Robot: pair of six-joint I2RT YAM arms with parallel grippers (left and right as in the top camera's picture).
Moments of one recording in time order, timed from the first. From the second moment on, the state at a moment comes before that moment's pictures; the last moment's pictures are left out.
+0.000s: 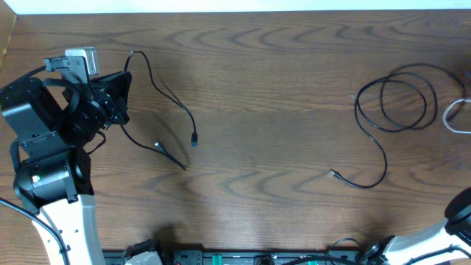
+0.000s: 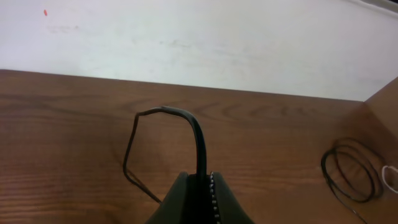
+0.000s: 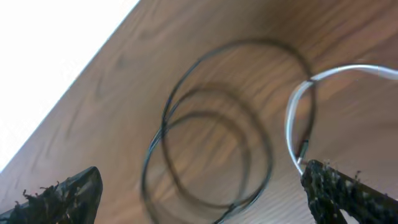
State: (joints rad) left arm 0.33 1.08 1.23 -0.63 0.65 -0.04; right arm -0.71 1.84 1.61 -0.77 -0.53 0.13
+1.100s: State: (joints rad) left arm 0.33 1.08 1.23 -0.67 0.65 -0.04; right arm -0.17 1.84 1.07 -0.42 -0.19 -0.36
